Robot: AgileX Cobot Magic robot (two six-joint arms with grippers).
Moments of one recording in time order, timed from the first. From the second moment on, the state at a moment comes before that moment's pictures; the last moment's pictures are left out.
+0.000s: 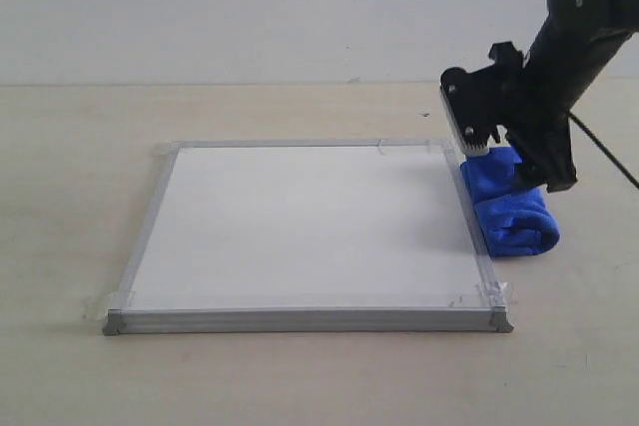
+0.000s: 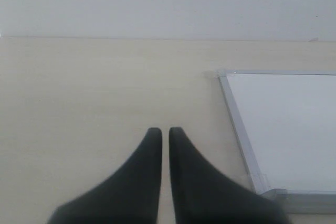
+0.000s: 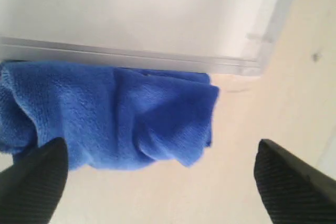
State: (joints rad) left arm 0.07 0.00 0.00 -0.04 0.31 0.01; right arm 0.12 1.87 -1.33 -0.09 0.70 -1.46
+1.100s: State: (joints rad) left arm 0.07 0.00 0.00 -0.04 0.31 0.01; right arm 0.12 1.72 -1.33 0.06 0.76 -0.65
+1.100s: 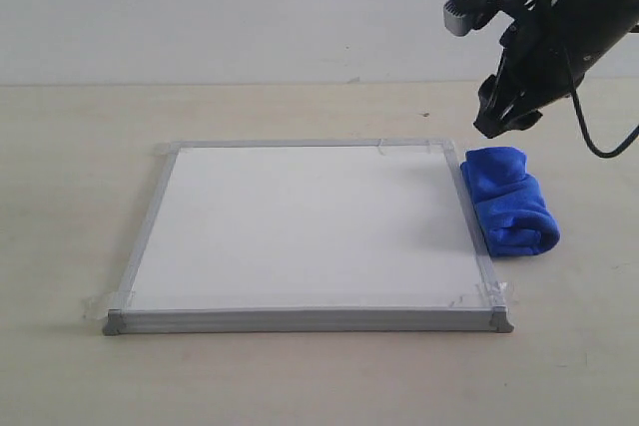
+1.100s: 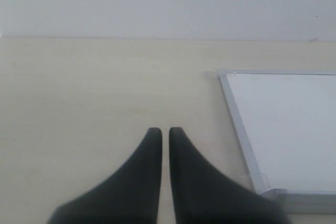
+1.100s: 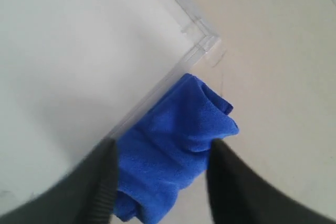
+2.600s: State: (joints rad) left arm 0.07 0.00 0.00 -0.04 0.31 0.01; right arm 0.12 1.95 -1.18 -0.24 0.74 0.19
